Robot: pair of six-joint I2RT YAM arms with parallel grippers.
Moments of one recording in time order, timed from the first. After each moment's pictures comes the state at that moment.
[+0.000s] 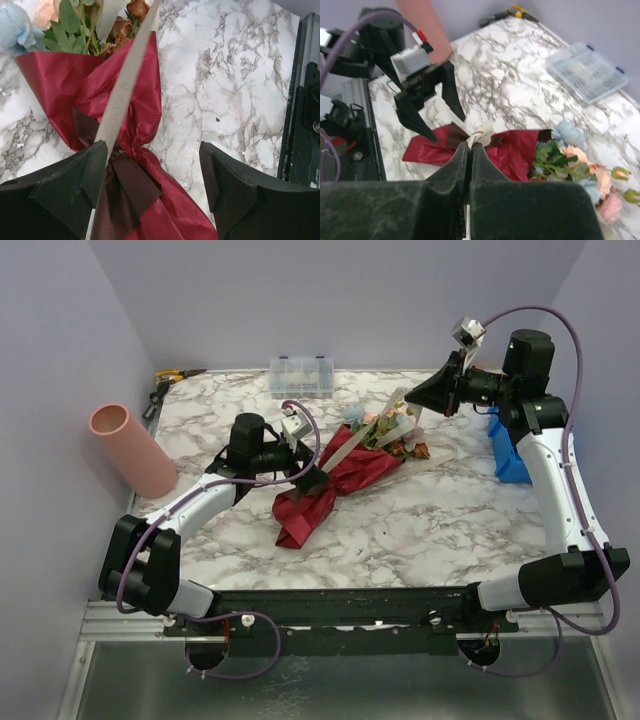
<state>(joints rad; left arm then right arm) -0.39 1.42 0.88 0.14 0.80 0.06 0.08 1.41 1.57 -0.53 -1.04 -0.18</state>
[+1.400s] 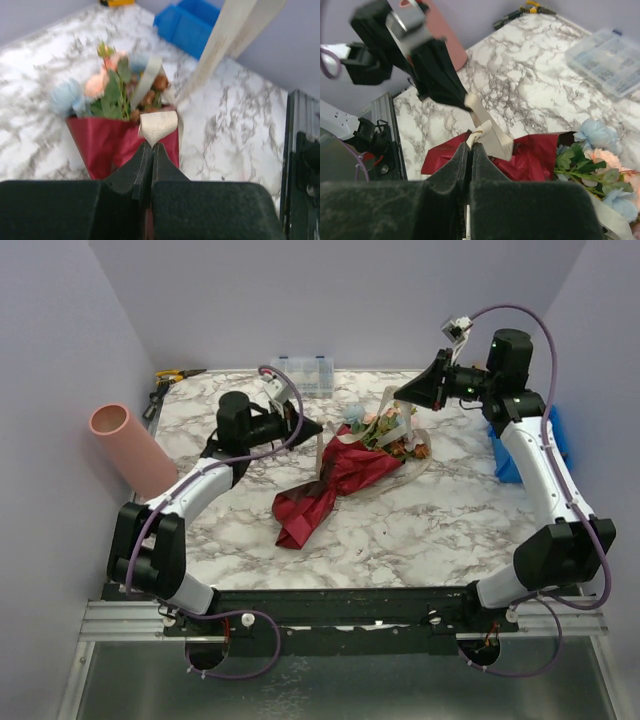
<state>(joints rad) -0.34 1.54 0.95 0.42 0.80 -0.16 0.09 1.50 1.56 -0.31 -1.11 0.08</state>
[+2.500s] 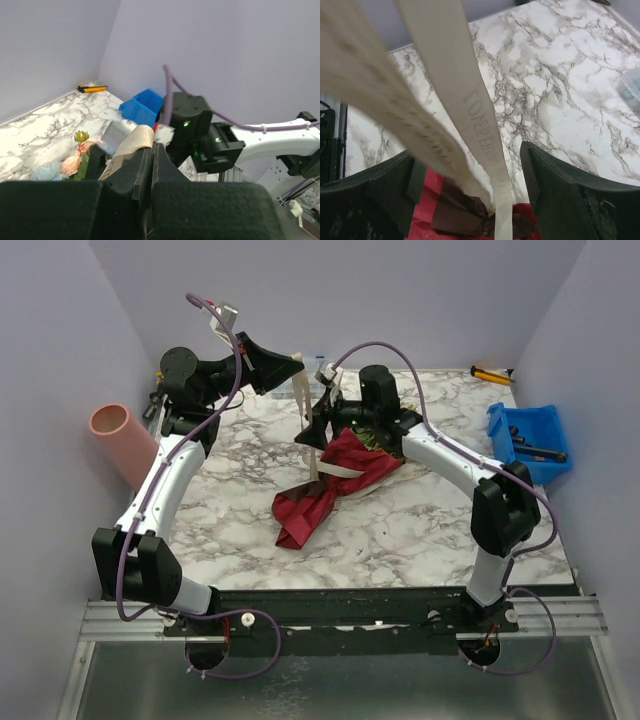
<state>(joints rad) -0.17 1.44 1.36 0.45 0.91 -0.73 0.59 1.81 1.51 0.02 -0.72 -0.07</state>
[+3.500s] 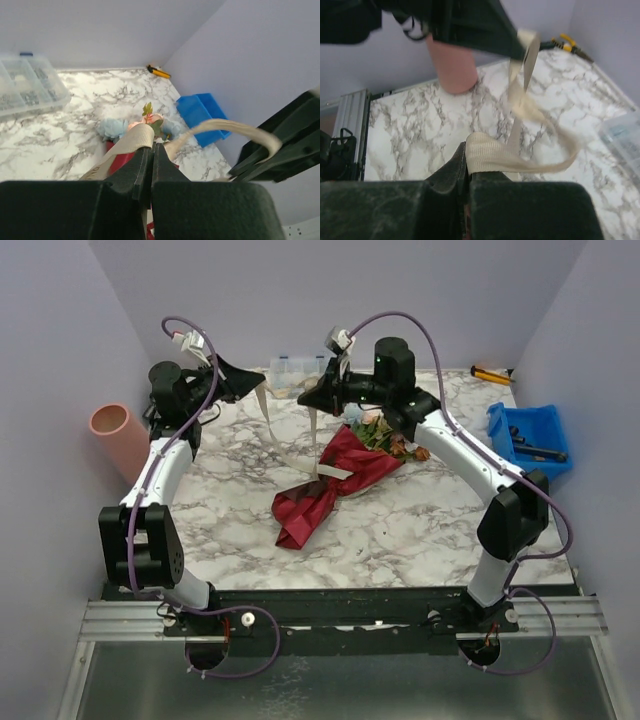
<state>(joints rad) 0.03 1.52 1.23 0.44 0.82 -0.75 0.58 1.80 1.64 0.01 -0.76 0.00</state>
